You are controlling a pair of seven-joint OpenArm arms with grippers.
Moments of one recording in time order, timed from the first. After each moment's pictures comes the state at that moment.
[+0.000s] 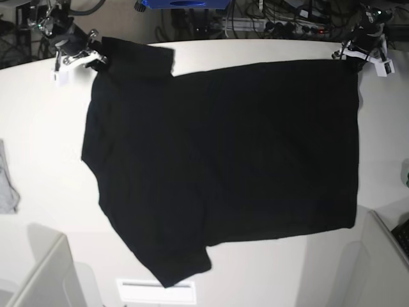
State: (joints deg) left arm 33.0 -5.8 -45.7 95.7 -32.4 -23.6 38.3; right arm -36.4 11.3 20.5 101.5 52.0 6.9 -48.7
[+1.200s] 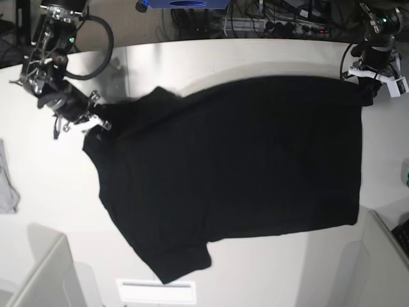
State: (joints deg) left arm 30.7 -4.9 -45.8 110.2 -32.8 -17.6 39.2; right arm -11.9 9.1 20.1 107.1 52.0 -0.6 -65.5
